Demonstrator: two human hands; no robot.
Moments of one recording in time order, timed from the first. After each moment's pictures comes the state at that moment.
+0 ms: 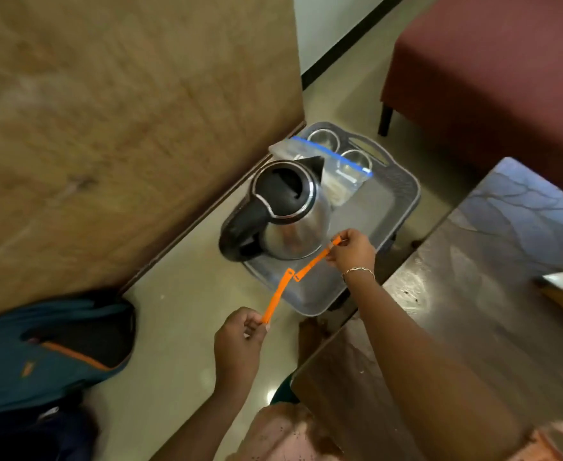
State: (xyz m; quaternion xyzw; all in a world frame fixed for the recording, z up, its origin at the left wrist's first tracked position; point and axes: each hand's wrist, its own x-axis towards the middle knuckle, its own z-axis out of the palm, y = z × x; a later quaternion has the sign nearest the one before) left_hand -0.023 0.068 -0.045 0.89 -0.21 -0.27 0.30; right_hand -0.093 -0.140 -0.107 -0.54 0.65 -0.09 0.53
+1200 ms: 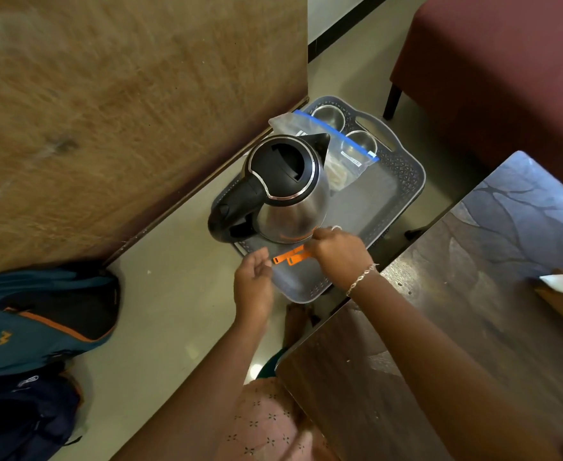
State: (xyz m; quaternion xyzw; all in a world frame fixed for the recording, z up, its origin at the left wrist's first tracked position) left_hand -0.023 -0.009 -0.062 0.80 0.02 -0.38 0.46; right_hand -0.103 -0.132 -0.073 -0.94 0.24 0.12 0.21
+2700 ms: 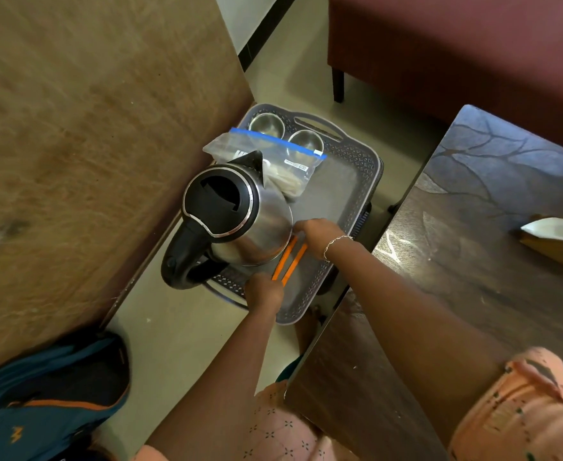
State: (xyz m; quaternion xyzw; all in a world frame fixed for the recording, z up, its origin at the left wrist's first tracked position) left_hand -0.029 -0.066 -0.112 0.88 -0.09 -0.45 0.11; right_hand -0.097 -0.188 -0.120 -0.81 0.39 0.23 0.37
